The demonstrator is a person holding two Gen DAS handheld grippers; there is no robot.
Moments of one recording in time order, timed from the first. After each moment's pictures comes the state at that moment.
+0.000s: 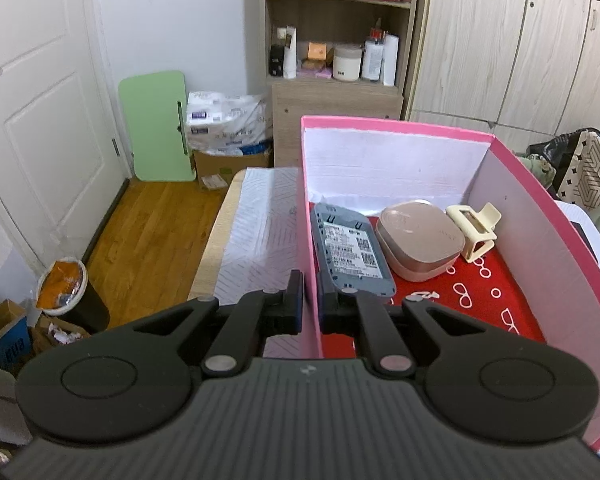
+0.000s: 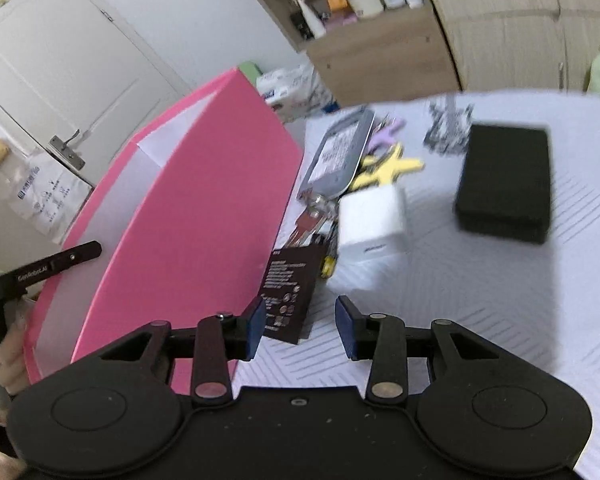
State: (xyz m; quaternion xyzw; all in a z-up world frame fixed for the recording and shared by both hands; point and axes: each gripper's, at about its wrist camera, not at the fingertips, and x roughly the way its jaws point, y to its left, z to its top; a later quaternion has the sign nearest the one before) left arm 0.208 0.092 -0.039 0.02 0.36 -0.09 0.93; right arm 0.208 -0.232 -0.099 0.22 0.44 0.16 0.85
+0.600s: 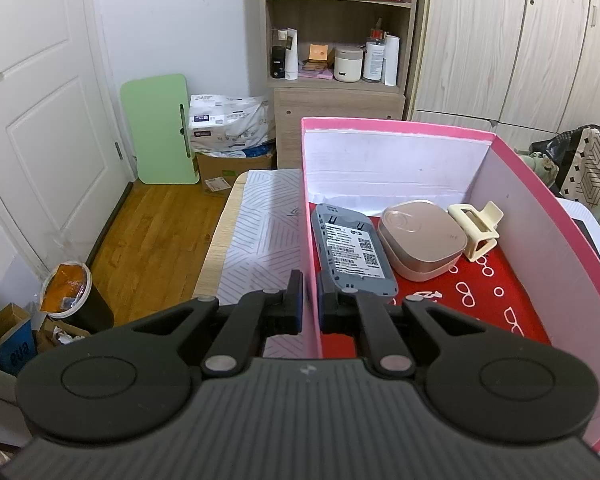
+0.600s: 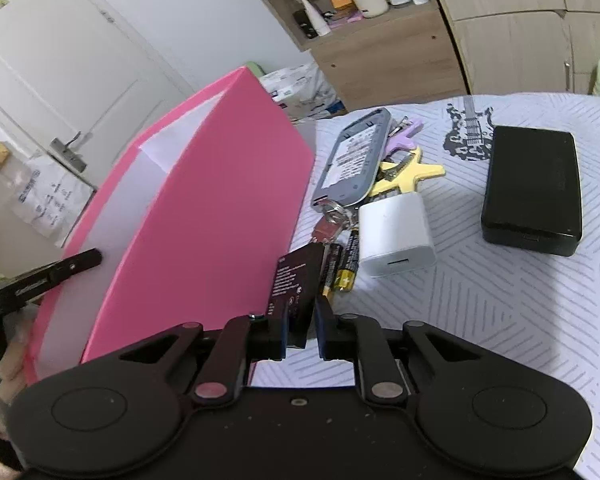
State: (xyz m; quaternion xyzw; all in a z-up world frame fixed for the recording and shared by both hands) left arm 0.208 0.092 -0.037 0.03 0.36 -0.09 0.93; right arm 0.218 -0.220 -0.099 0.22 0.44 0.15 0.86
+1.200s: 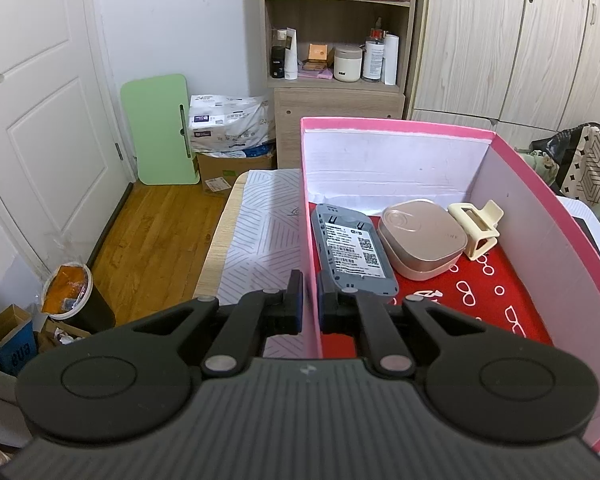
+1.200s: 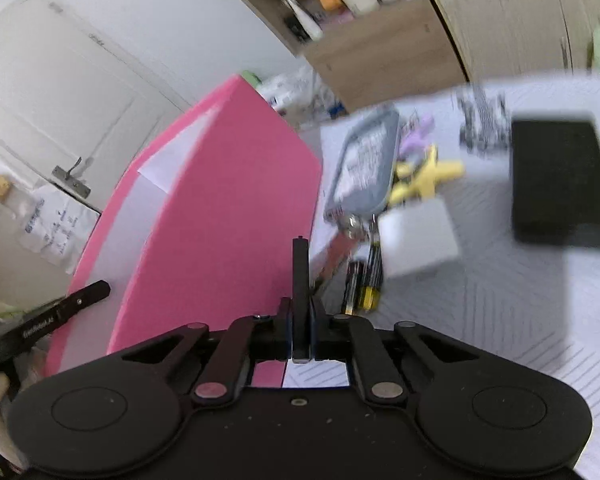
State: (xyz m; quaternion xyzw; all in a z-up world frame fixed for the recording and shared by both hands) left arm 0.208 0.092 -0.038 0.03 0.36 -0.09 0.93; right arm 0.227 -0.210 -0.095 0.25 0.42 0.15 0.86
